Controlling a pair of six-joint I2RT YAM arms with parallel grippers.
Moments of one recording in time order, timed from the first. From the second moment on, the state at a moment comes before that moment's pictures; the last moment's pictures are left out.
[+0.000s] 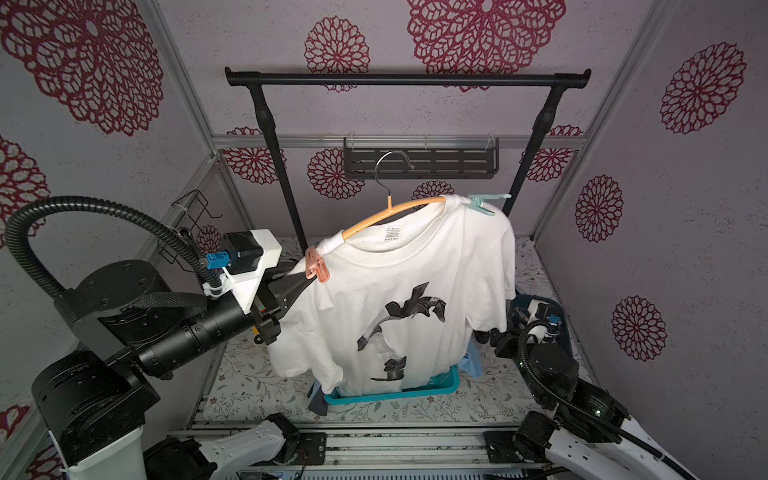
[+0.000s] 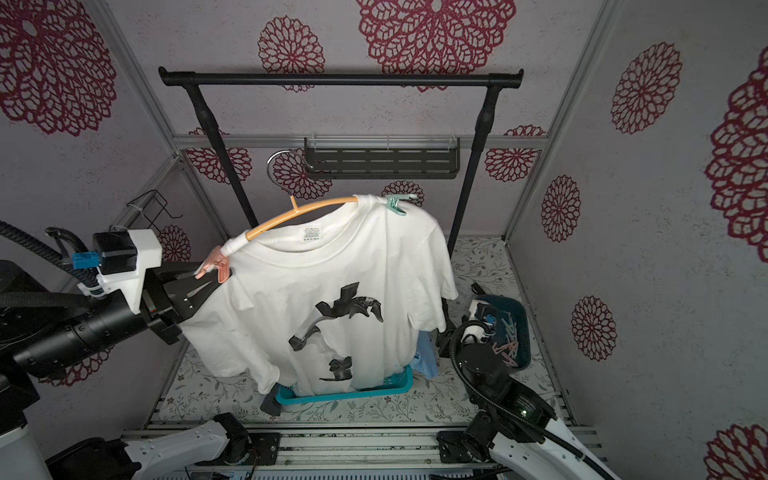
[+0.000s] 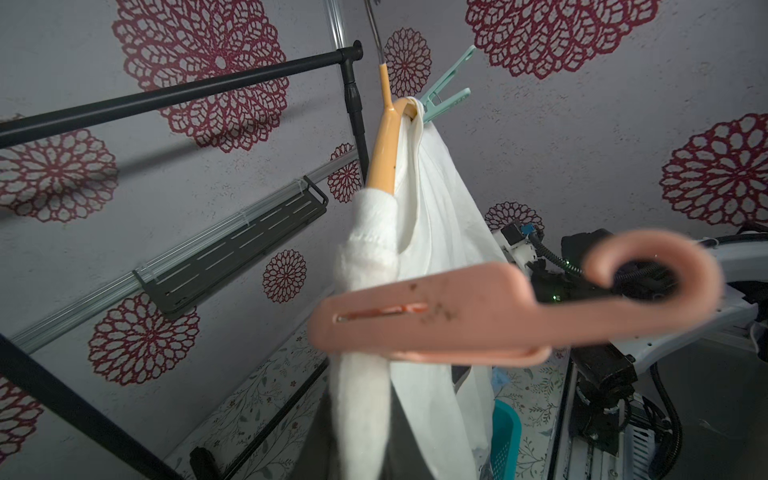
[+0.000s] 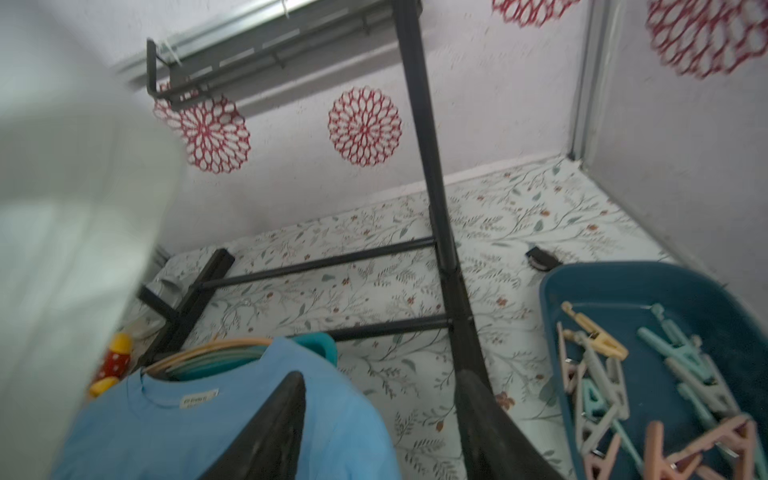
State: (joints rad) left arm -0.67 1.09 2.20 -1.18 0.16 0.22; right arm 0.84 0.49 0.60 -0.48 0.64 0.58
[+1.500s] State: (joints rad) left arm -0.67 1.20 2.30 -1.18 -0.06 0.14; right arm 0.95 0.73 0.59 0.03 -0.21 0.24
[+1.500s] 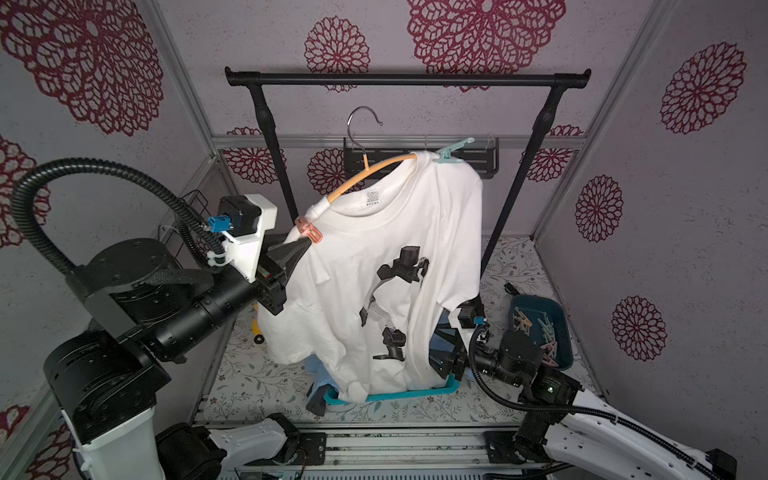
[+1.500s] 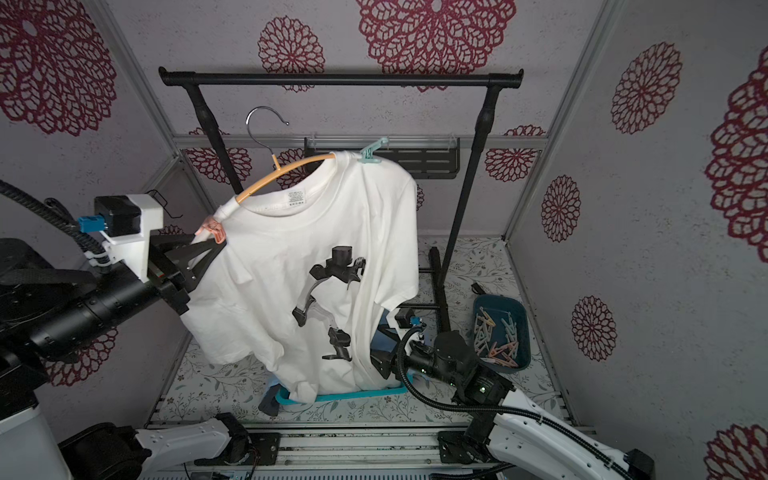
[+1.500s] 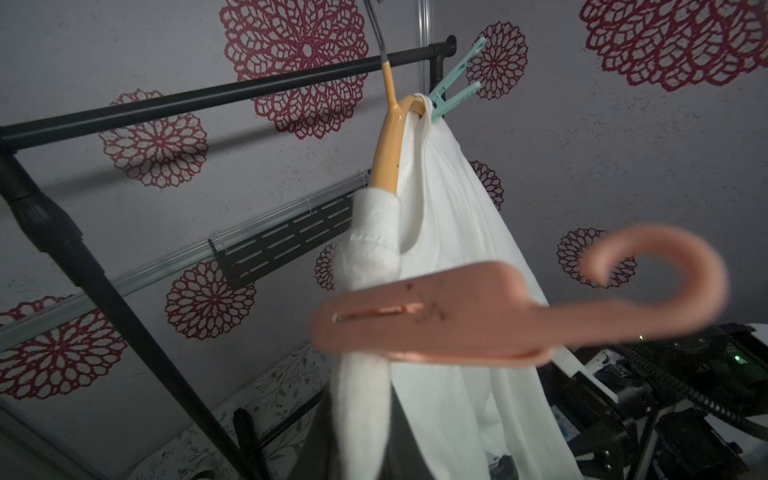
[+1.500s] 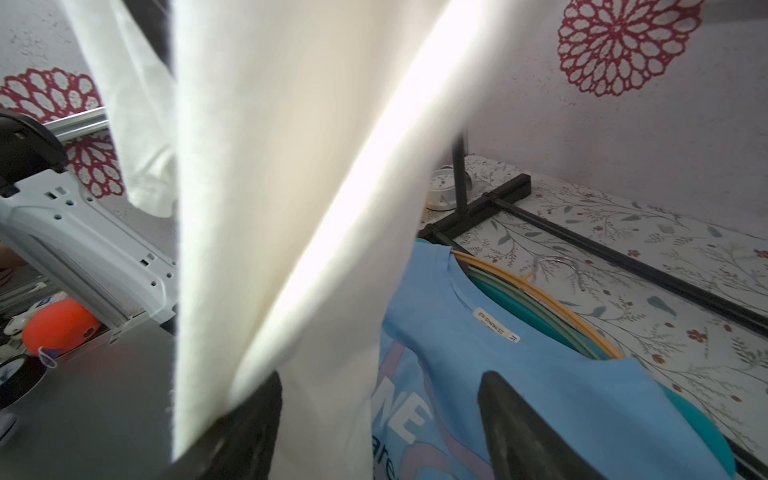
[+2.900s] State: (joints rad) left arm -0.66 1.33 2.26 -1.03 -0.30 0.12; right arm 1.04 1.13 0.88 0.14 0.02 0.18
